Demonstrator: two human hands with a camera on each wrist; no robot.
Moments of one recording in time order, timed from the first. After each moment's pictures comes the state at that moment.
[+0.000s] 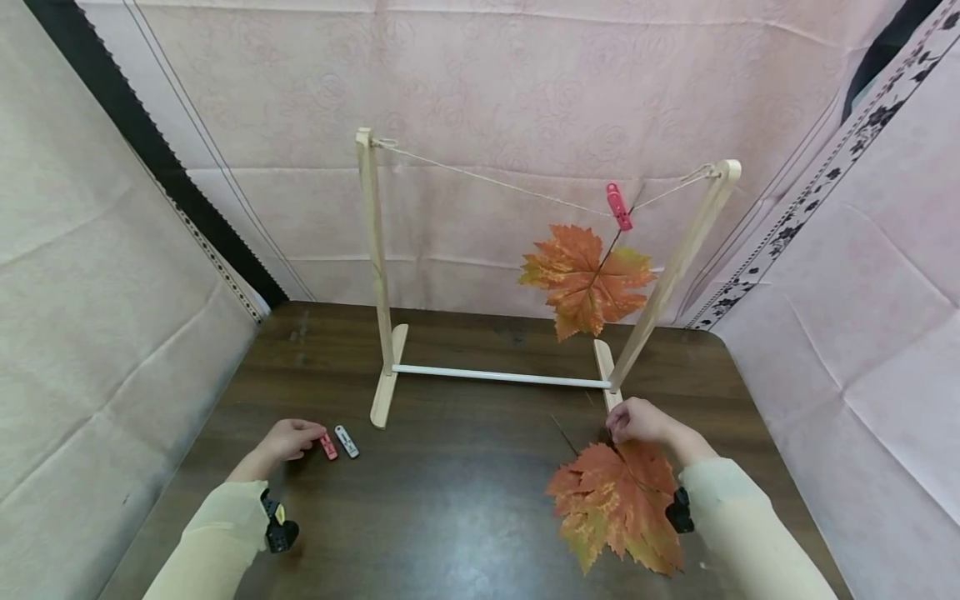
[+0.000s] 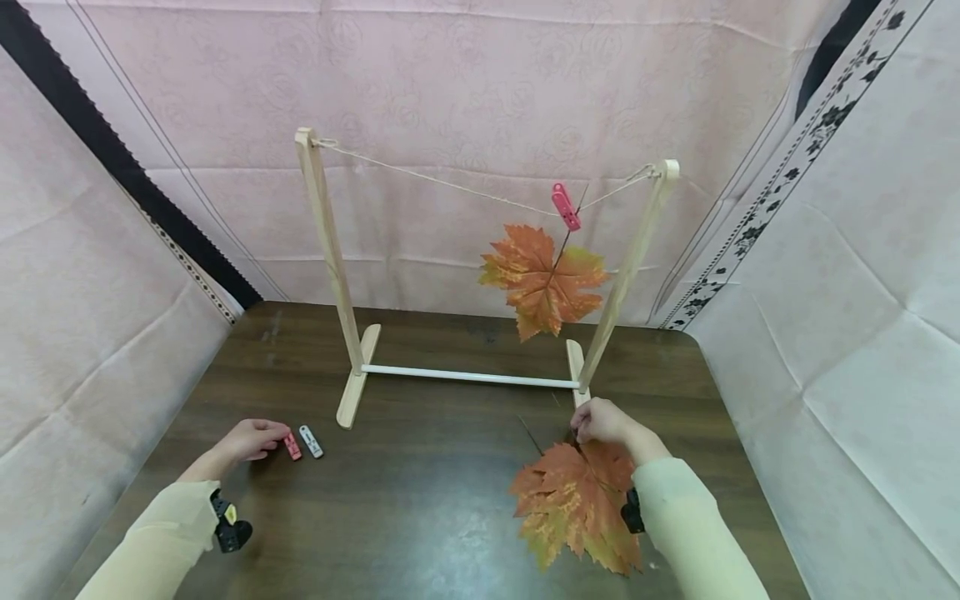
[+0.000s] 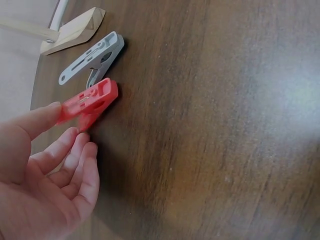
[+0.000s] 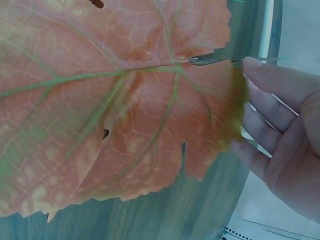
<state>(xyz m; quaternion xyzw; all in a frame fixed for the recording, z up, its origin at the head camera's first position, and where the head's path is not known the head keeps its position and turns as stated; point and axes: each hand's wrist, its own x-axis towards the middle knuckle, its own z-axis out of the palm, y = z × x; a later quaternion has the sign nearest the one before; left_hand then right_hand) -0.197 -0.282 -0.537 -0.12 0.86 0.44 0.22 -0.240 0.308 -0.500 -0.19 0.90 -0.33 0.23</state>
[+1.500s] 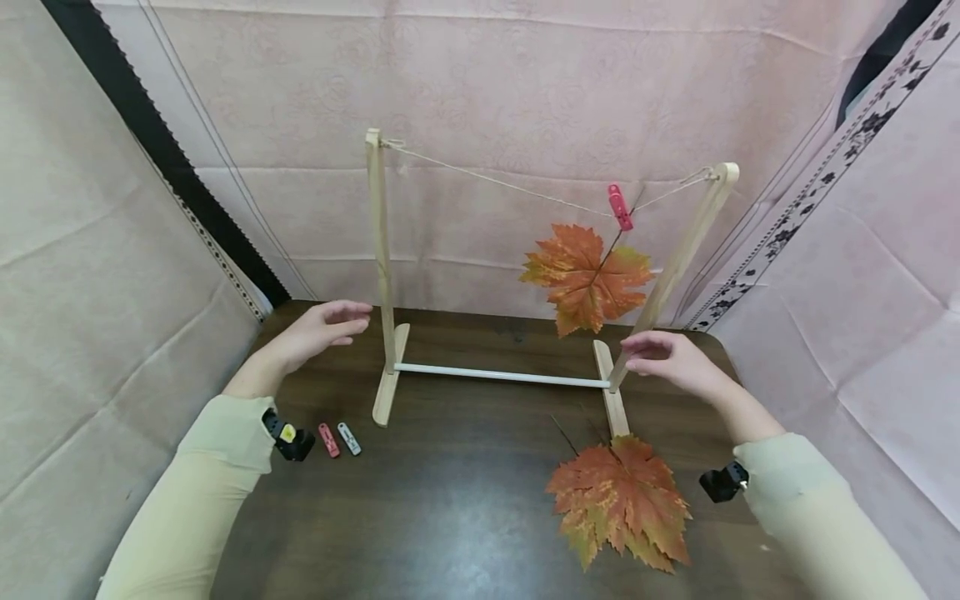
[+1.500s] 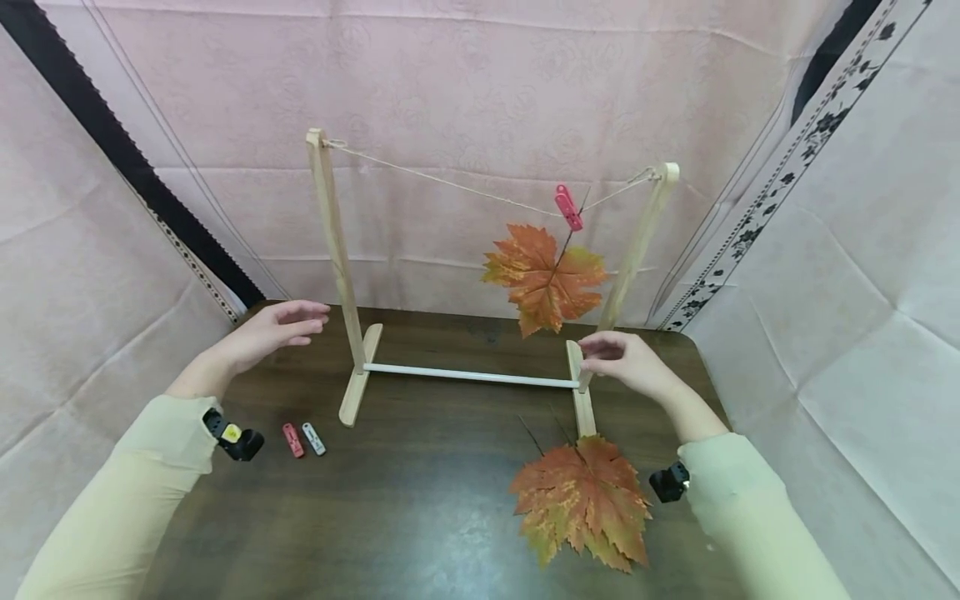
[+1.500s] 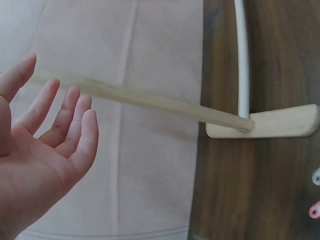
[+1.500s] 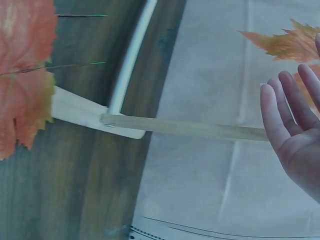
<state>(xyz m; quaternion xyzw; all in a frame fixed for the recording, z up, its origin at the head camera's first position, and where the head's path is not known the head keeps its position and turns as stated) -0.254 -0.226 -0.370 0.12 0.84 0.51 0.14 -0.233 0.303 -0.373 -0.15 0.88 -0.44 0.09</state>
